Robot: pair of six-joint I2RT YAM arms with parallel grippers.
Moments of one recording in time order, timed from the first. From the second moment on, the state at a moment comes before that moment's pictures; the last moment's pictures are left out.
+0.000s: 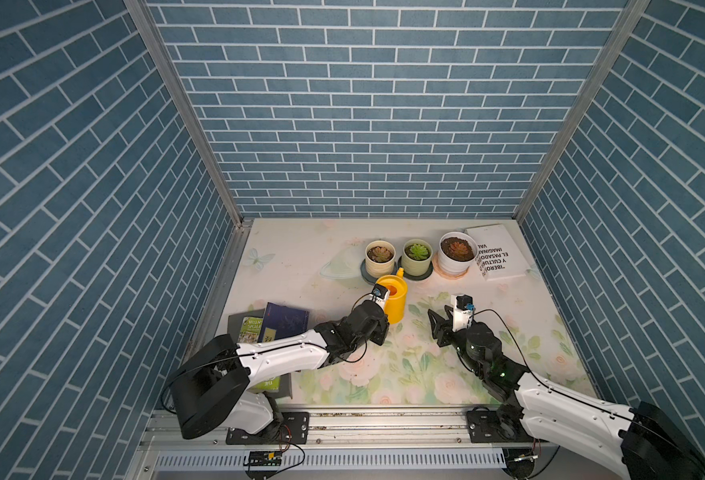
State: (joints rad) left arm -0.97 1.43 0.73 0.05 -0.24 -0.34; right arm 0.80 0.86 0.15 0.42 0.33 0.34
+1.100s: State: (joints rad) left arm -0.98 1.69 1.04 -0.02 -0.14 -0.25; right arm 0.77 0.65 0.10 0.28 0.55 0.43
